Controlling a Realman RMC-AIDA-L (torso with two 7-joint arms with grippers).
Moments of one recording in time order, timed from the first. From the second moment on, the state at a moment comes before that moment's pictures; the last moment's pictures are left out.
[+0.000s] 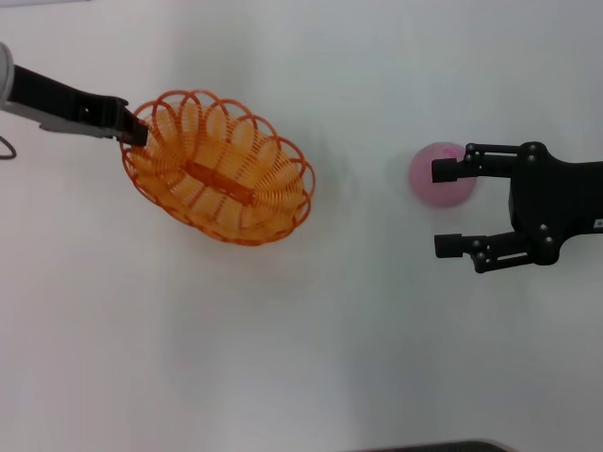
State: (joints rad) left arm -0.78 -2.13 0.76 1.06 2.68 1.56 -2.55; right arm 0.45 2.05 -0.52 -0.72 -2.14 -1.95 1.15
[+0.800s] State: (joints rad) left arm -0.58 -2.17 0.77 1.03 2.52 1.33 -2.86; right arm 0.45 2.03 -0.48 -0.75 -2.14 -1.84 1.14
